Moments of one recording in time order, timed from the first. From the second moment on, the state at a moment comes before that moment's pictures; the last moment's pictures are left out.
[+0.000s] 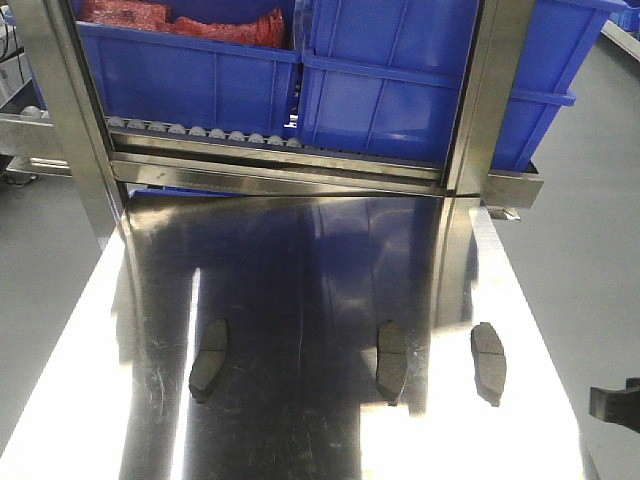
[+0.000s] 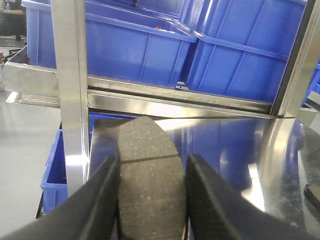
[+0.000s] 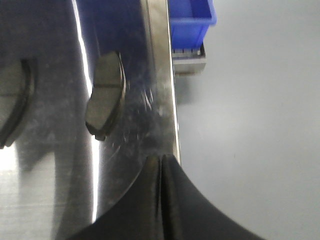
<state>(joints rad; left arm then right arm) -0.16 0.24 -0.29 -0.05 0.26 -0.06 0.02 0.84 -0.49 0.01 0.58 0.12</state>
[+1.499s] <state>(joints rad) -0.16 0.24 -0.29 -0.05 0.26 -0.06 0.20 1.63 -1.05 0.05 0.76 0.21</state>
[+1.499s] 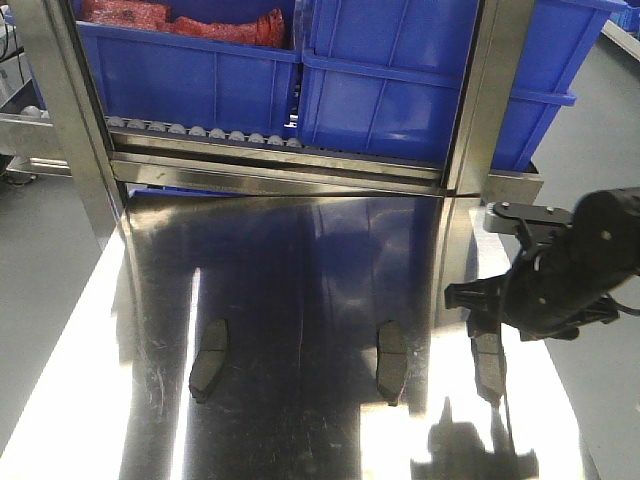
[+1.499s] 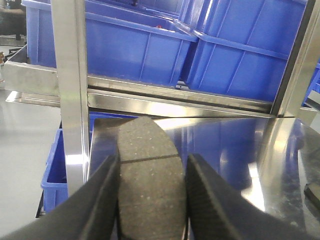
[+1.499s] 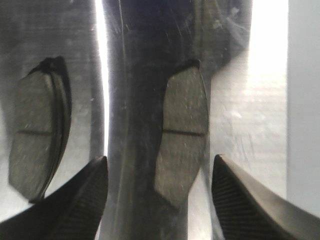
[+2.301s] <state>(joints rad) -0.16 0.24 -0.29 -0.05 0.27 -0.06 0.20 1.93 -1.25 0.01 0.95 0.24</state>
